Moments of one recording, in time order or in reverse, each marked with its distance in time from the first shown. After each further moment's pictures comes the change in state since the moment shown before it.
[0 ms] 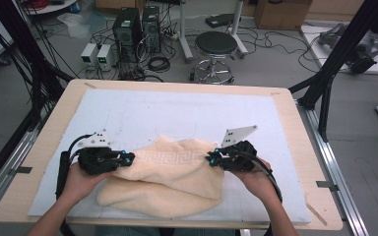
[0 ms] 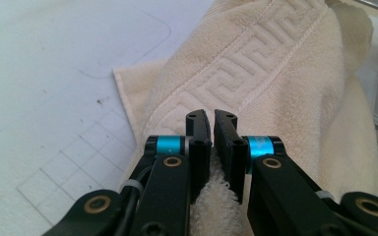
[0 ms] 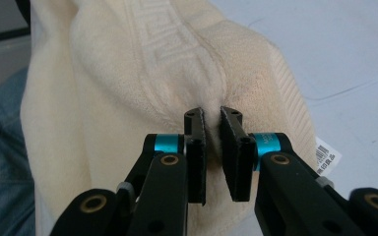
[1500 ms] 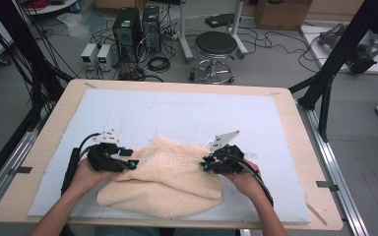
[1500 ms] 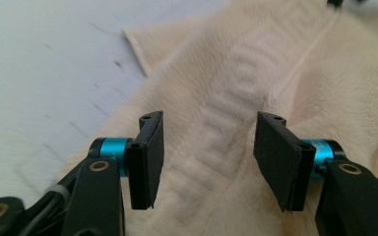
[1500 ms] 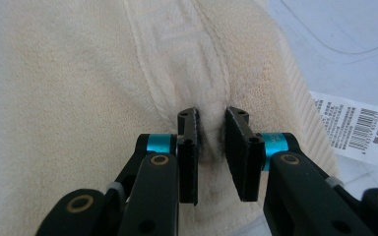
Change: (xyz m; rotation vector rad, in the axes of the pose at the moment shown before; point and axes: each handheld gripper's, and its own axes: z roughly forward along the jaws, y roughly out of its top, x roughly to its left) left arm 0.029 -0.027 0.042 0.163 -0.025 -0.039; right arm -0.014 -0.027 0.053 0.106 0.017 0.023
